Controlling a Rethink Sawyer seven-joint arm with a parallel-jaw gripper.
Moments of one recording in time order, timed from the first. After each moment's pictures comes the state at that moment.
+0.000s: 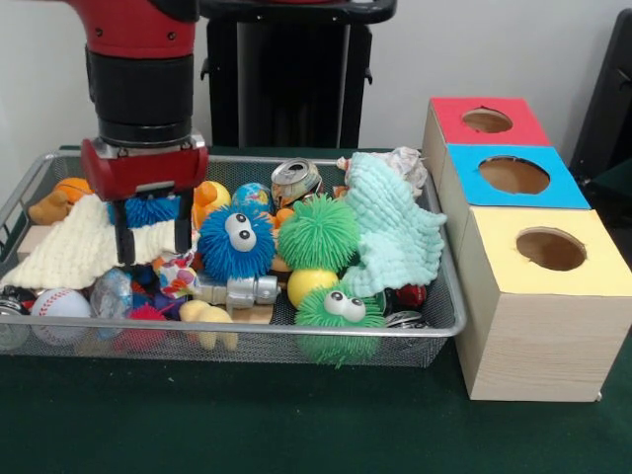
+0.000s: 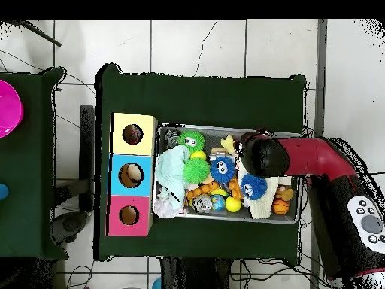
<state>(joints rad) -0.76 -0.62 0.51 1.52 -0.68 0.63 1.22</state>
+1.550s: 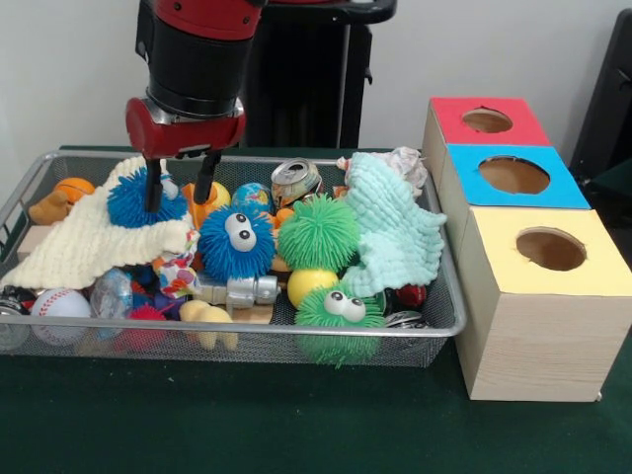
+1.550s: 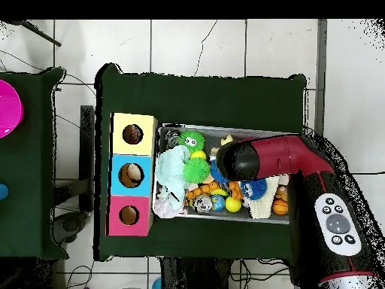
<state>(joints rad) -0.57 -0.68 0.34 1.53 -0.70 0.80 1.22</state>
